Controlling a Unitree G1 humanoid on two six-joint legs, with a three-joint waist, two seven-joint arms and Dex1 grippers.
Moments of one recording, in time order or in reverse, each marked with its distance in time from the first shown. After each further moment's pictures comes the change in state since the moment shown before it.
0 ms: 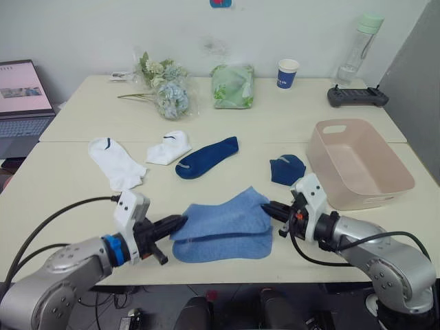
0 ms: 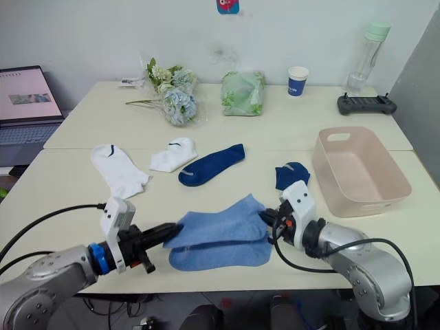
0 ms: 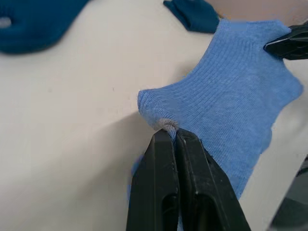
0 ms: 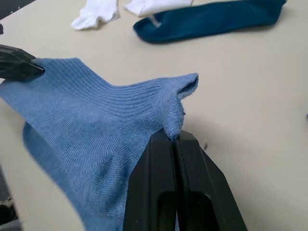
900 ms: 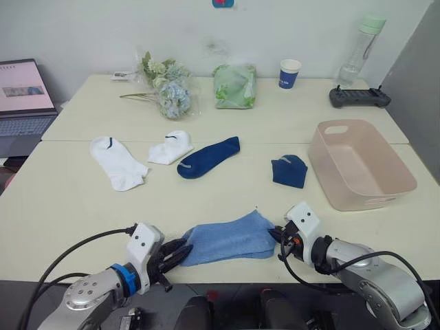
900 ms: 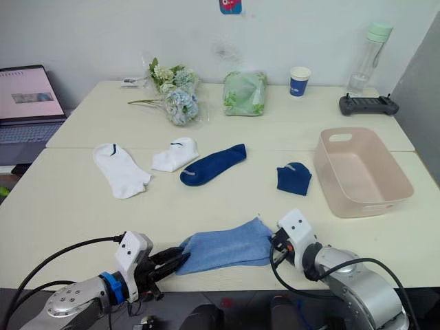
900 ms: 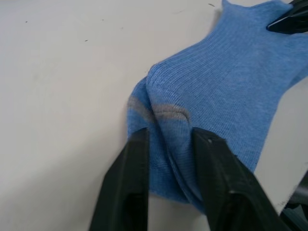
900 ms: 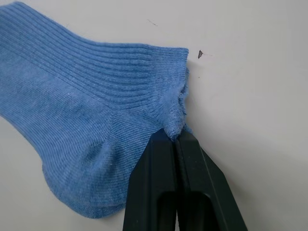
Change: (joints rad) left arm 0.166 -0.027 -0.201 0.065 0.298 -0.379 -0.050; right arm 0.127 -0.116 0.176 0.098 -0.156 -0.173 -0.082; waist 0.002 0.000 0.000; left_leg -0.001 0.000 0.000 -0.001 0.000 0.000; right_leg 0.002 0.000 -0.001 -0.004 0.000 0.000
